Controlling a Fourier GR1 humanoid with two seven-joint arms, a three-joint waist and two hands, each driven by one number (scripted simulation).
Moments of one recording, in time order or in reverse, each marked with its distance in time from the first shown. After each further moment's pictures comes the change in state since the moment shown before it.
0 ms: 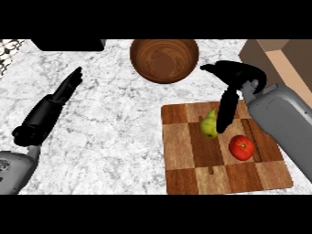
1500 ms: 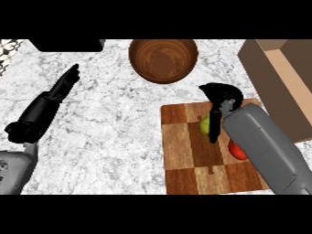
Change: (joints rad) left arm 0.010 -0.099 0.144 -0.028 -0.107 -0.130 0.048; right arm 0.124 0.194 -0.063 0.184 0.410 0.042 -0.097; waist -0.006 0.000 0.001
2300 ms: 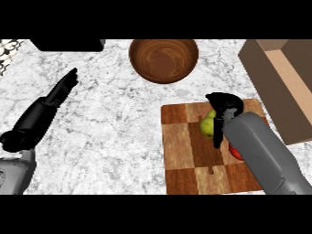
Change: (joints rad) left arm 0.052 -0.050 0.057 -0.071 -0.058 -0.065 0.020; right arm 0.063 0.047 -0.068 0.140 0.197 -0.040 -0.132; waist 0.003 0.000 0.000
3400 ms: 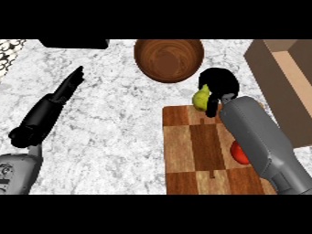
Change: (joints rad) left arm -0.034 -0.053 0.026 0.032 -0.055 -0.039 -0.017; right arm -0.147 0.031 -0.071 0.182 0.234 -0.397 -0.324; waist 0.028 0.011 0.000
